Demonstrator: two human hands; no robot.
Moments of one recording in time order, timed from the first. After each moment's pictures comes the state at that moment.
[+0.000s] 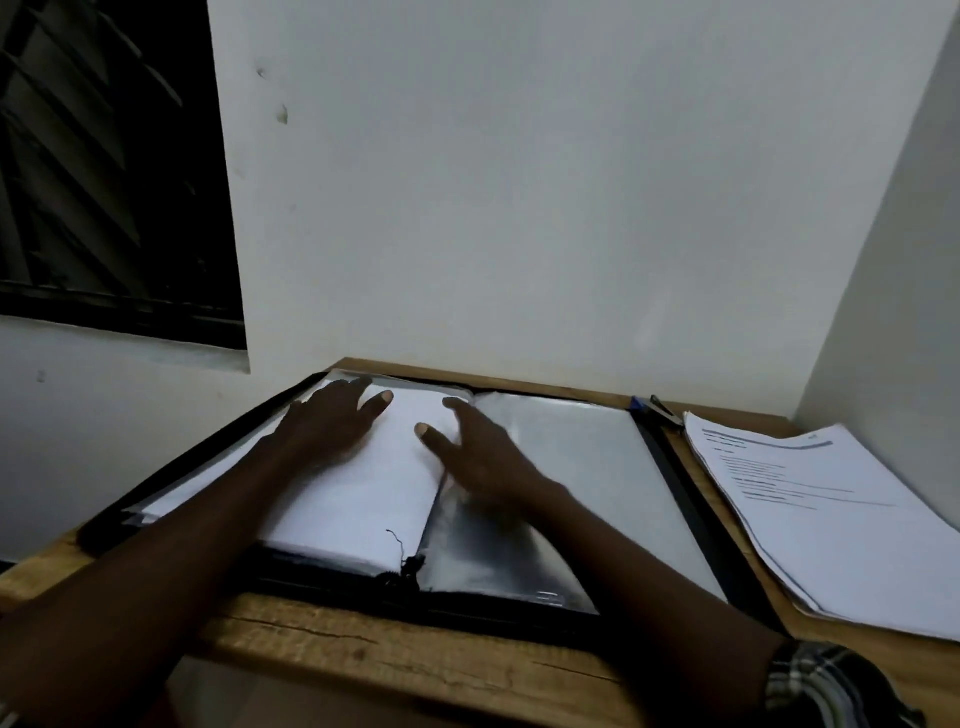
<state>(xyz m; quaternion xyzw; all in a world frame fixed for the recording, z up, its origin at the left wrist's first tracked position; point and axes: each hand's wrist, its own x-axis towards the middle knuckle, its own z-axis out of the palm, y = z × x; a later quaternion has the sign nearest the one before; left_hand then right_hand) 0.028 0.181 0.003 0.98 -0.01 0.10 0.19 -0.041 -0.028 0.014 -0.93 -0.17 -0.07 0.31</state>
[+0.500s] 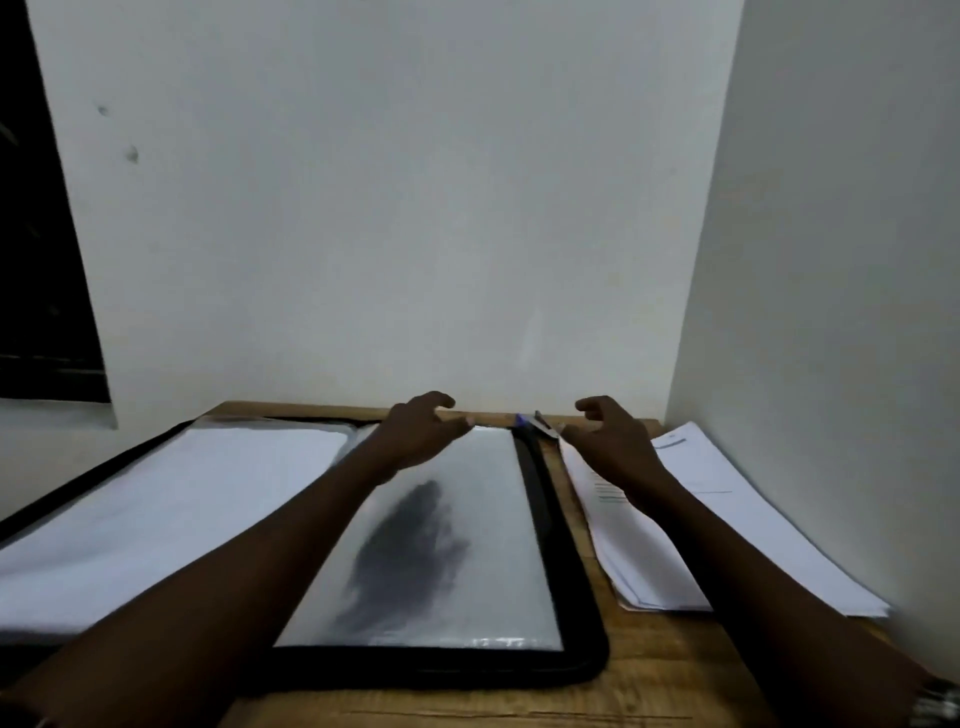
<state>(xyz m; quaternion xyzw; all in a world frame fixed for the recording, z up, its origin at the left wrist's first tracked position) -0.006 -0.044 0.053 0.90 -0.16 0.04 0.39 -0.067 -0.272 0.045 -0.88 0.07 -0.23 0.41</state>
